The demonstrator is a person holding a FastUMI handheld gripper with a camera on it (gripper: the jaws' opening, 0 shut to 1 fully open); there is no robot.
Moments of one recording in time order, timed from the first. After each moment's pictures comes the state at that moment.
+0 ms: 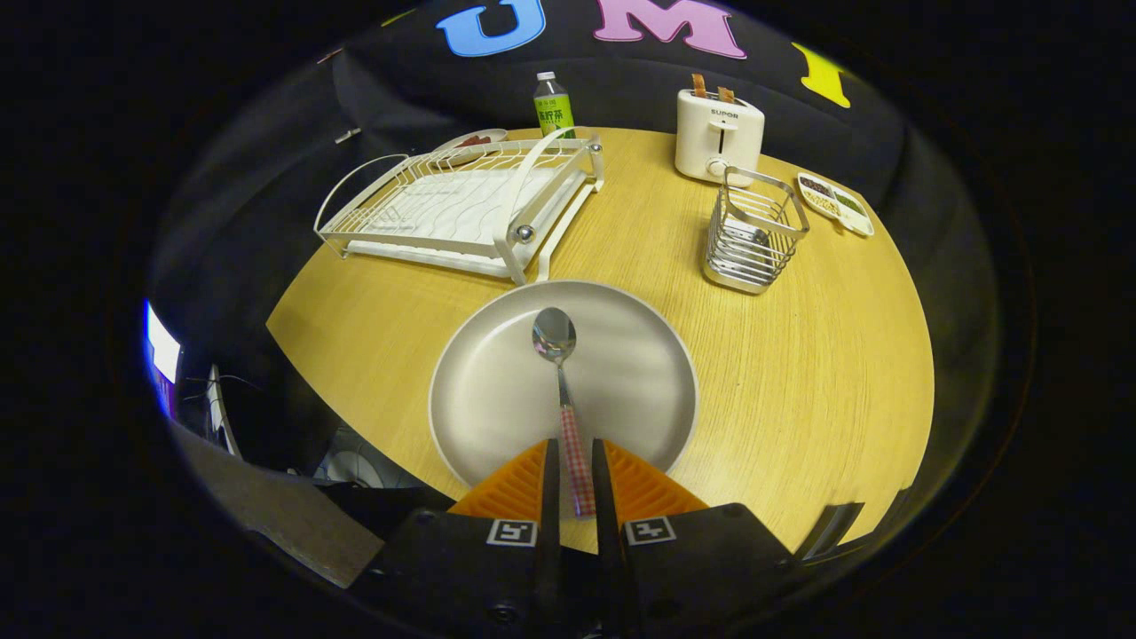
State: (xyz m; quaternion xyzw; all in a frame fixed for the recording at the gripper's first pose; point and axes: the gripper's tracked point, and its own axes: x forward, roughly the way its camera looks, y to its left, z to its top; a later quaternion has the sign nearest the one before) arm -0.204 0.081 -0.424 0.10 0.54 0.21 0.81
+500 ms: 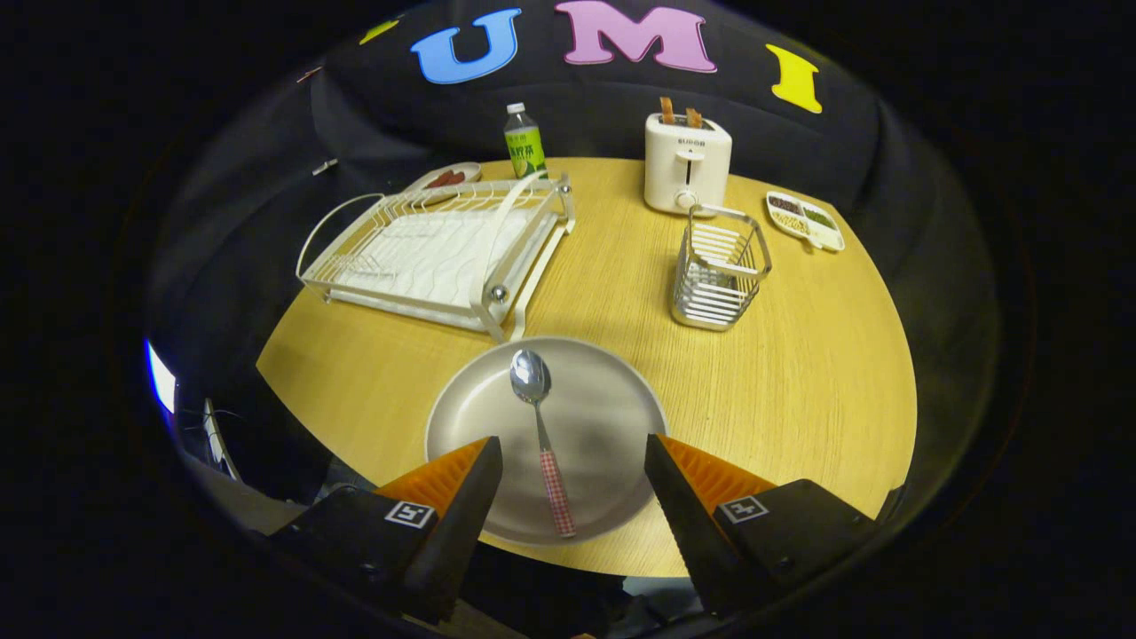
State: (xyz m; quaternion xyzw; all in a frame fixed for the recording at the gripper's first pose) arm -0.148 0.066 -0.374 0.12 0.48 0.17 0.85
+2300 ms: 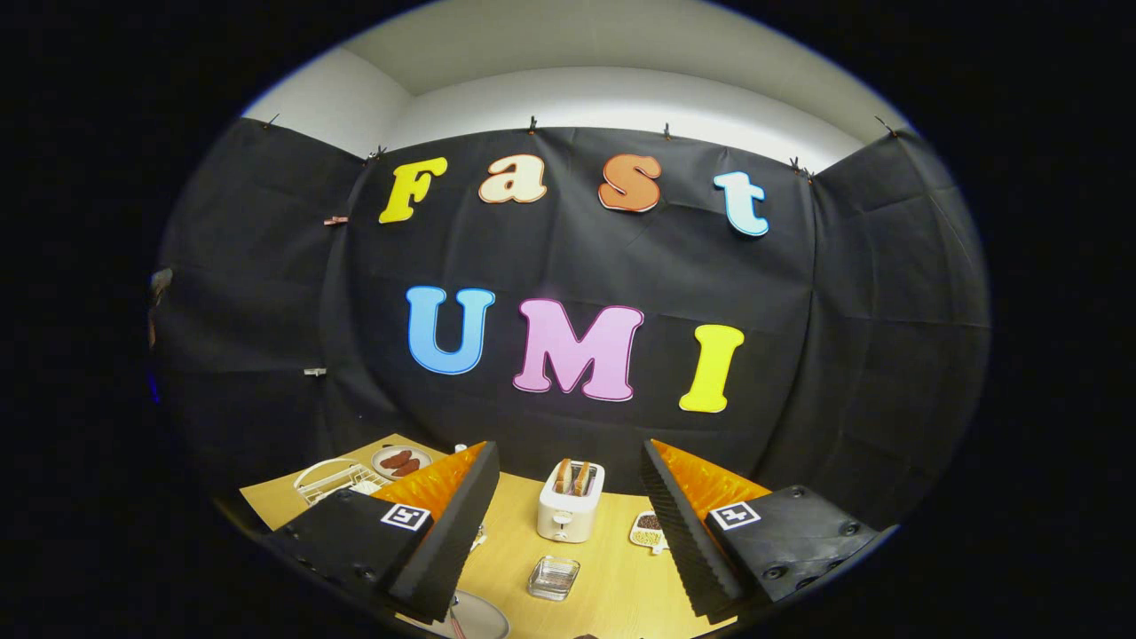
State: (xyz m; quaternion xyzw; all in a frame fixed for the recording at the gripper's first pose) arm -0.018 -0.138 -0.035 0.09 0.07 0.08 0.99
